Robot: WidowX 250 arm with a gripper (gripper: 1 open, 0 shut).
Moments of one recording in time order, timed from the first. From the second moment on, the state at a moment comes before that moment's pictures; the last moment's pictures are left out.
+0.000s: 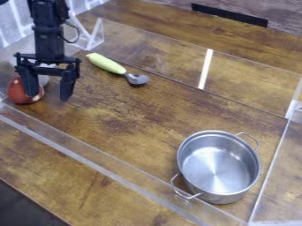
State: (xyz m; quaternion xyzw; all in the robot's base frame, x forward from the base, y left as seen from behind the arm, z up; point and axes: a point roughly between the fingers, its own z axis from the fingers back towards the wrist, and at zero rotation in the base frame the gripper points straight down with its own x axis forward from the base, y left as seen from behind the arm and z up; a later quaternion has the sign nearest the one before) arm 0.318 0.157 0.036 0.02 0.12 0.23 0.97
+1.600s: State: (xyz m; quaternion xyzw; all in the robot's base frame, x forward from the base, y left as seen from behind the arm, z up) arm 0.329 0.187 0.027 0.01 0.12 0.26 0.96
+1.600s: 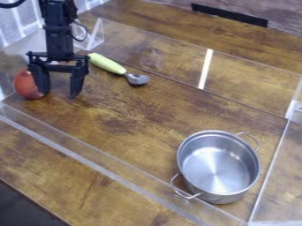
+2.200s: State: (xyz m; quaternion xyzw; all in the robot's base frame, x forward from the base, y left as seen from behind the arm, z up) arm 0.324 0.194 0.027 0.00 0.12 0.28 0.95
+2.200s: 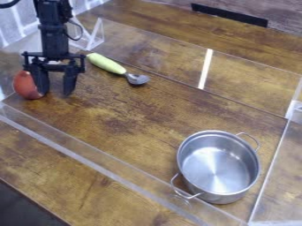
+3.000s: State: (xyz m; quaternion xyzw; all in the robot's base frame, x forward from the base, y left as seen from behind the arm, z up) arm 0.323 0.178 0.105 -0.03 0.09 0.25 0.96
